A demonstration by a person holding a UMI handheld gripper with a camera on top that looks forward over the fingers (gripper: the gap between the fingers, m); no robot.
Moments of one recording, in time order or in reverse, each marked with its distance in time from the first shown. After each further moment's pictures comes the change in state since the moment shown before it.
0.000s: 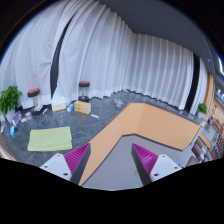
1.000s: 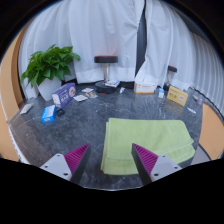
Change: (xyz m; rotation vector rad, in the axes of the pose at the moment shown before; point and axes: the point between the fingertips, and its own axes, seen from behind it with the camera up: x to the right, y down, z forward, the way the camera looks) arm -0.569 0.104 0.125 -0.093 -0.503 -0.168
